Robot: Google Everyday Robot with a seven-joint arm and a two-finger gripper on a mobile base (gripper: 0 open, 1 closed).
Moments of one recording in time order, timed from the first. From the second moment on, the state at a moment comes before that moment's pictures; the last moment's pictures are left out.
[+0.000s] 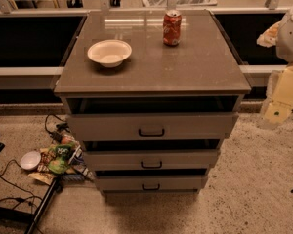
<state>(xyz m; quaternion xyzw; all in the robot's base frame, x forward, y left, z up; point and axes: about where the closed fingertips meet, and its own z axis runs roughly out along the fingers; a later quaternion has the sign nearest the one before) 0.438 -0.216 0.977 -0.60 0.78 -0.04 0.16</state>
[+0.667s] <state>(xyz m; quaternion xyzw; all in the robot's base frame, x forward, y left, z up) 0.449 -0.211 0.956 -0.61 0.78 -0.03 0.17</state>
